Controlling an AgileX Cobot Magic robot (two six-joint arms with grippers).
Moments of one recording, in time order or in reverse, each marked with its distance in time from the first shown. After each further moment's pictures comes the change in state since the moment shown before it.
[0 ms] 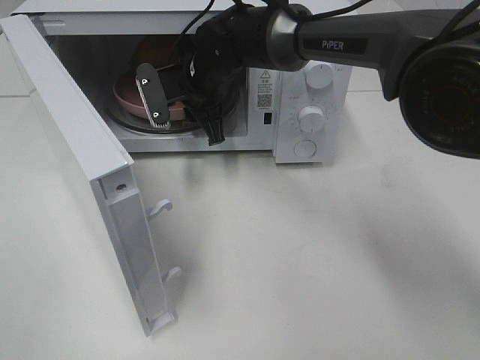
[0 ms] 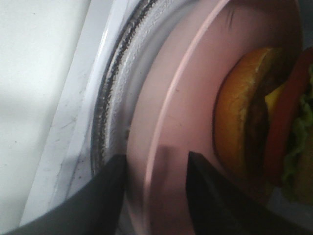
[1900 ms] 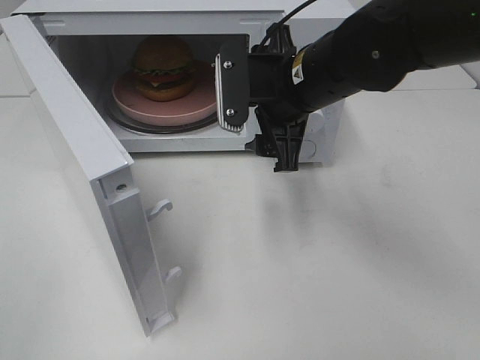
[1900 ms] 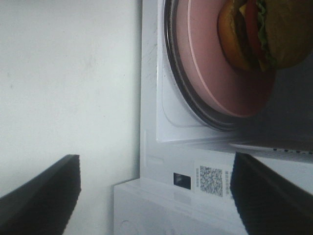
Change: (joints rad) left arm 0.000 0.000 0.000 0.000 0.000 0.000; right arm -0.055 -0.662 0.923 -0.008 -0.340 0.292
